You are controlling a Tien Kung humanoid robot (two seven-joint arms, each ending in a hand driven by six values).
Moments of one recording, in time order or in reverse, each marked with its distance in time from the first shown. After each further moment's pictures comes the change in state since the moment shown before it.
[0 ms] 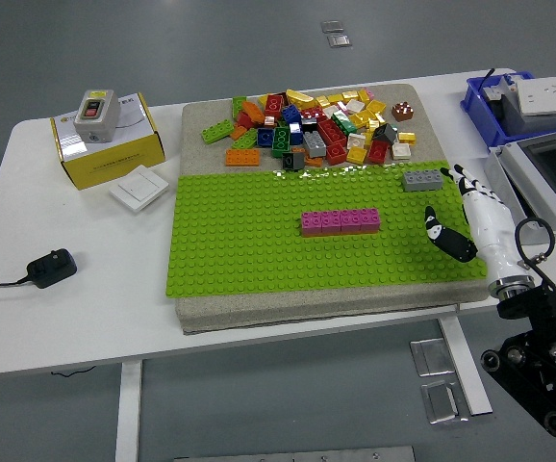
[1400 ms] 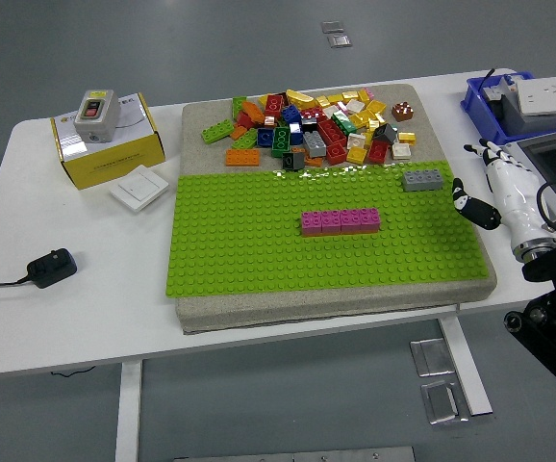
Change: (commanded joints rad) left arm -0.011 -0.006 -0.032 0.000 -0.013 0.003 -0.008; right arm 0.219 -0.109 -0.099 -0.172 -0.029 0.100 -0.091
